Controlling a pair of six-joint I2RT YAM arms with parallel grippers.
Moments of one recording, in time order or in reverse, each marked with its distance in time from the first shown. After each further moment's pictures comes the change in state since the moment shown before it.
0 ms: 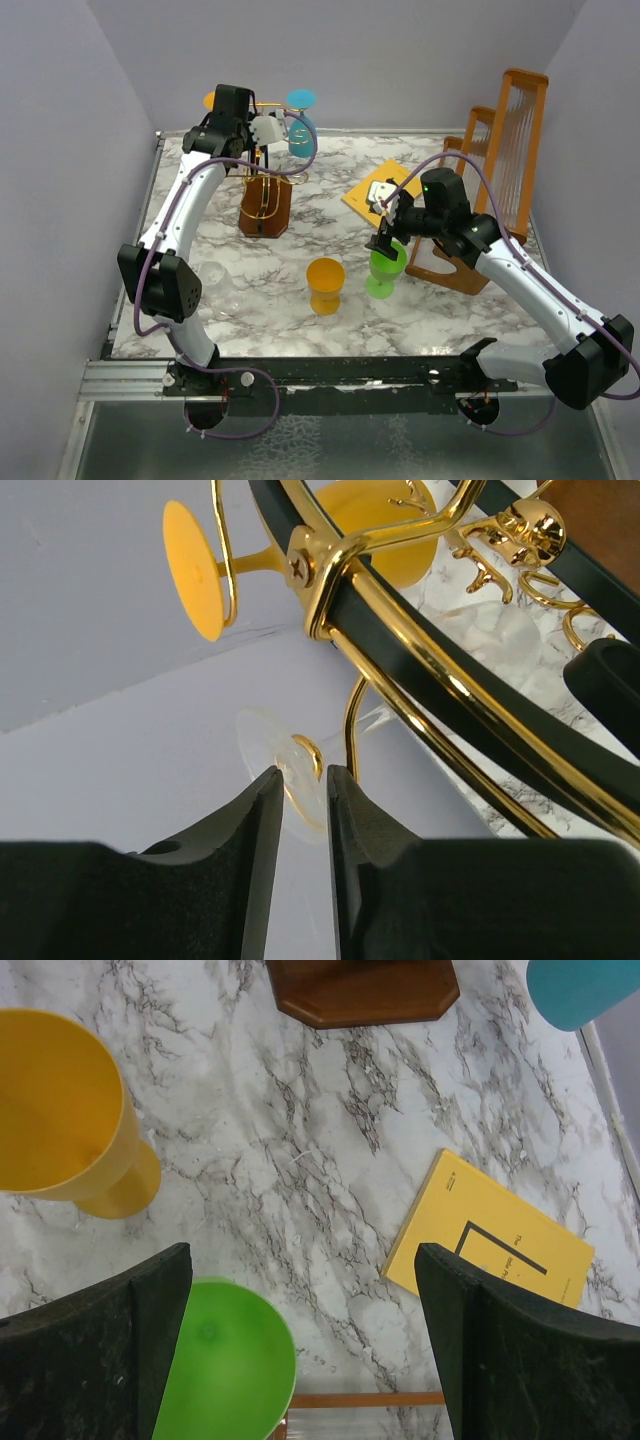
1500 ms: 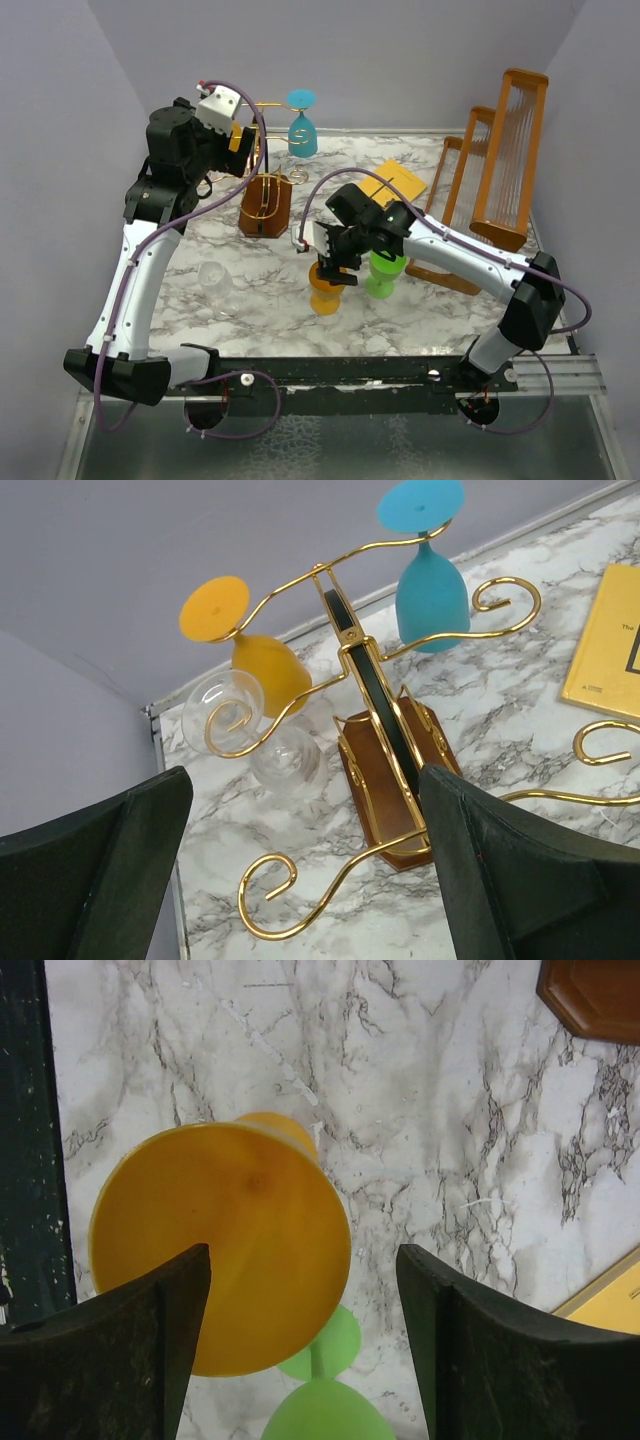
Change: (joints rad) left arm 0.052 -0.492 -0.292 0.233 0.357 -0.842; right arm 0.360 0.399 0.322 -0.346 0.142 -0.026
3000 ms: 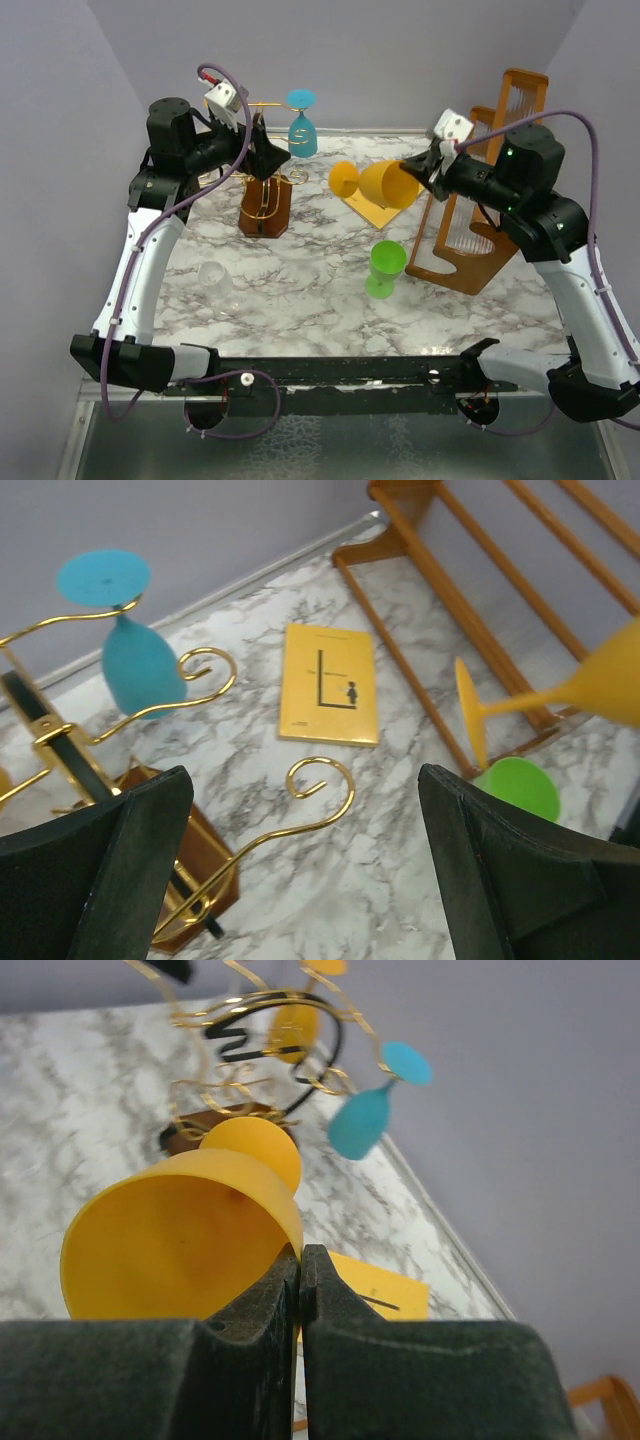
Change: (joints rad) left arm 0.038 0.042 0.008 0.064 0.579 -0.307; right arm -0.391 -0.463 0.187 0.140 -0.108 0.182
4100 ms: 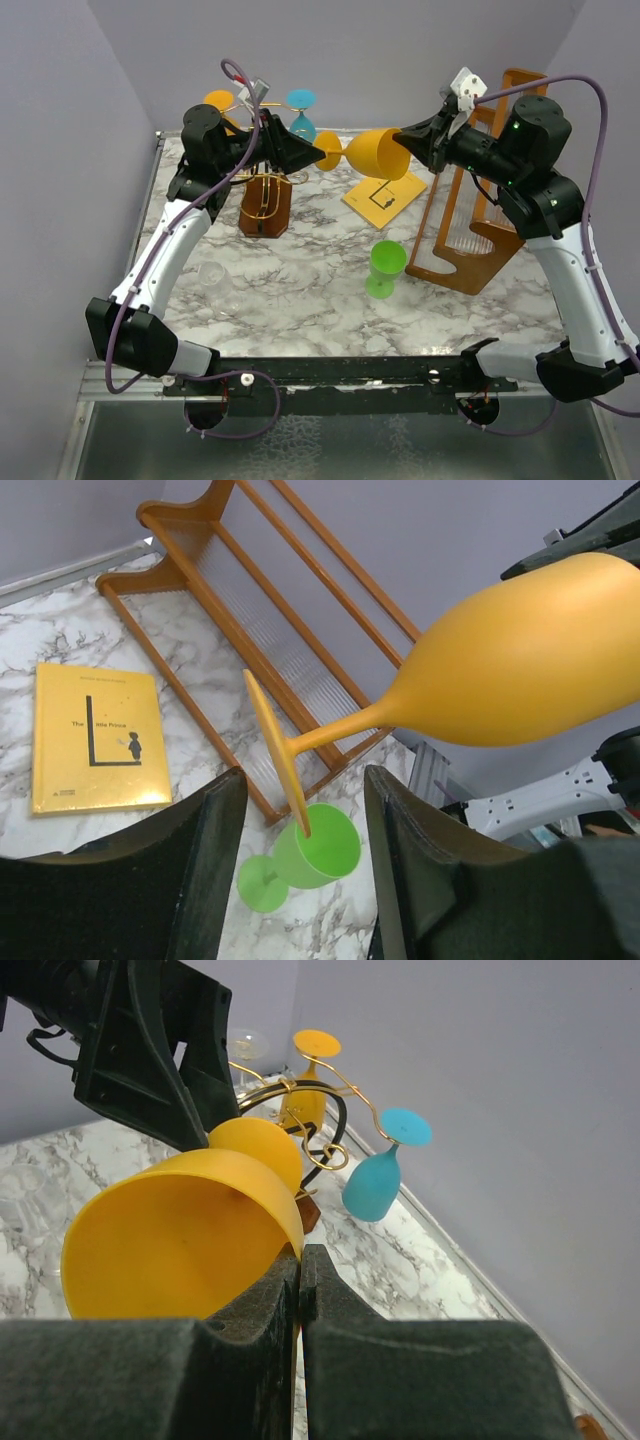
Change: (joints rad) left arm -0.118 0.105 -0.148 0.528 0.271 -0.586; right arm -0.085 0.102 0.132 0.158 -0.060 0.256
